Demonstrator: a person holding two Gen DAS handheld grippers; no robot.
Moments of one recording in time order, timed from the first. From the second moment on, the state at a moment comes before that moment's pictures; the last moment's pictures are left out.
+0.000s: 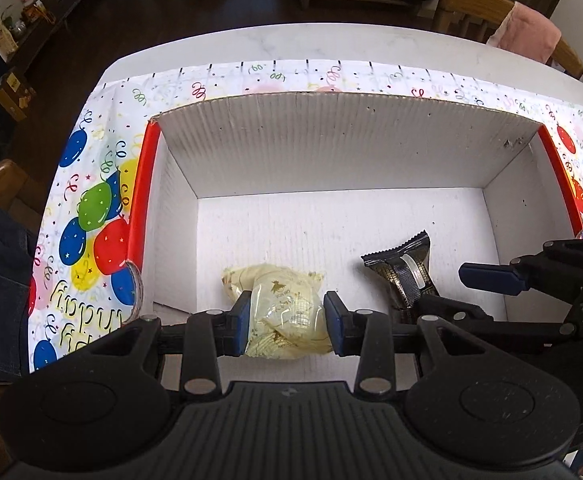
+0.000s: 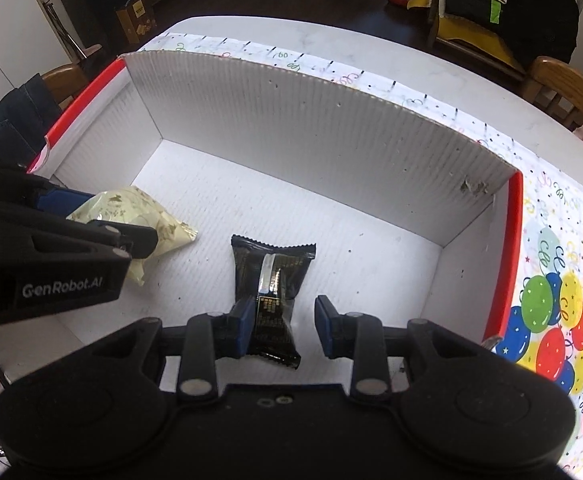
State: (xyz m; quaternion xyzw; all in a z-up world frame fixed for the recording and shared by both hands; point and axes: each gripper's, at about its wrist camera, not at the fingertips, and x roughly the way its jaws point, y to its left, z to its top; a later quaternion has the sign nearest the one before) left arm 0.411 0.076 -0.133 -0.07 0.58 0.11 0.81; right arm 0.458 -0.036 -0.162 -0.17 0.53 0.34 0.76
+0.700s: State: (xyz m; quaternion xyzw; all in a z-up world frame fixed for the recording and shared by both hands) left arm 0.364 0.071 -0.092 -0.09 0.52 0.09 0.85; right arm 0.431 -0.069 -0.114 -0.10 0.50 0.35 0.79
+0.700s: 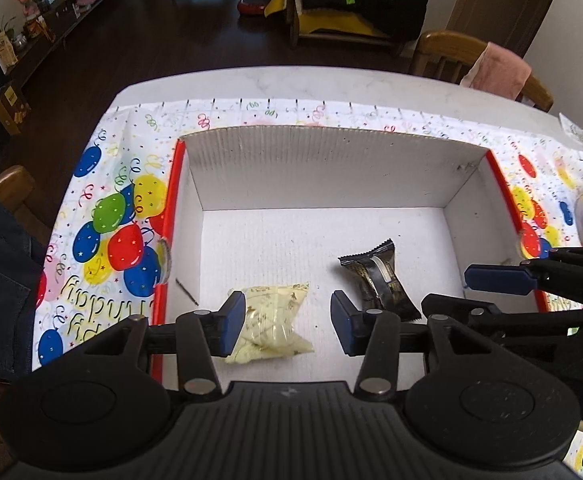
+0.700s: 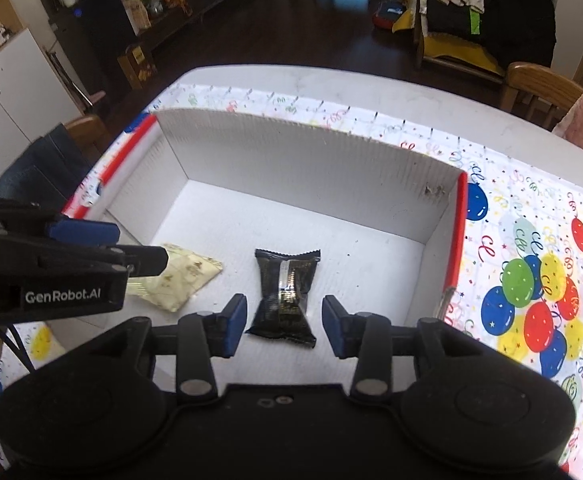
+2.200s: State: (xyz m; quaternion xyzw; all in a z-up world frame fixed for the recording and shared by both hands) left arm 0.145 0.055 -0.021 -0.08 0.38 0.07 0.92; right arm 0.247 -0.148 -0.043 -0.01 0.40 0.37 0.84
